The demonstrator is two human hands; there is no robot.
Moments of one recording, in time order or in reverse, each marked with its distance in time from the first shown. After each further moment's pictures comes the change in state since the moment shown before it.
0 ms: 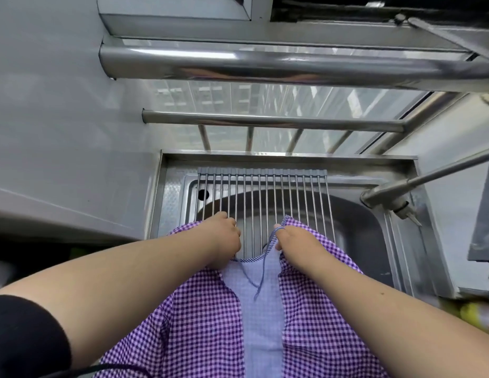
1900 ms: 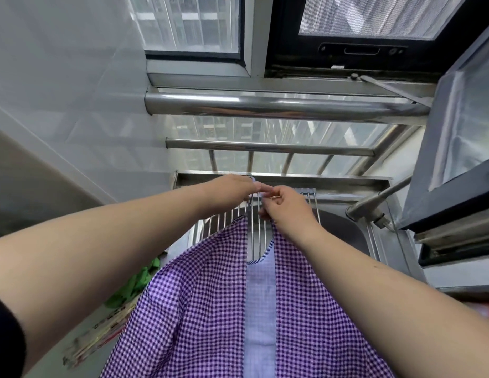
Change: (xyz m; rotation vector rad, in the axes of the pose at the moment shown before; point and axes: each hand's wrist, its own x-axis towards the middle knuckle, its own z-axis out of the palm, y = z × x) left_hand -0.101 -0.027 -0.099 -1.080 0.523 -0.198; right_hand -0.049 -0.073 -0.057 0.611 0.315 -0.201
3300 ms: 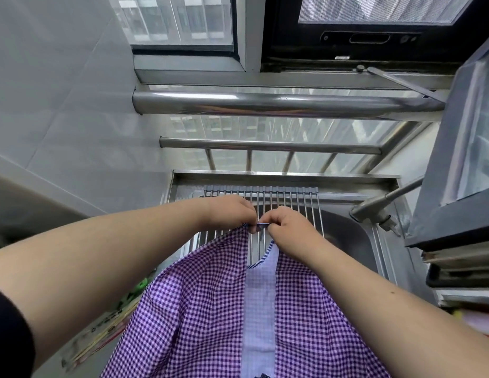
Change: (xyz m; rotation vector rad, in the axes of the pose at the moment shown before) left_hand 0.021 0.000 0.020 -0.151 -0.213 -0.174; right_hand -0.003 0.016 -0.016 -0.343 -0.242 -0.054
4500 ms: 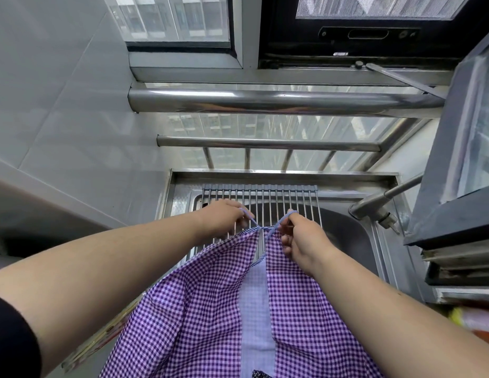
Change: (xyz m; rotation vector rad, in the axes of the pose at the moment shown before) left_hand 0.015 -0.034 0.024 -0.488 0.209 -0.153; right_hand 0.007 0.031 0.015 1.019 0.203 0.584
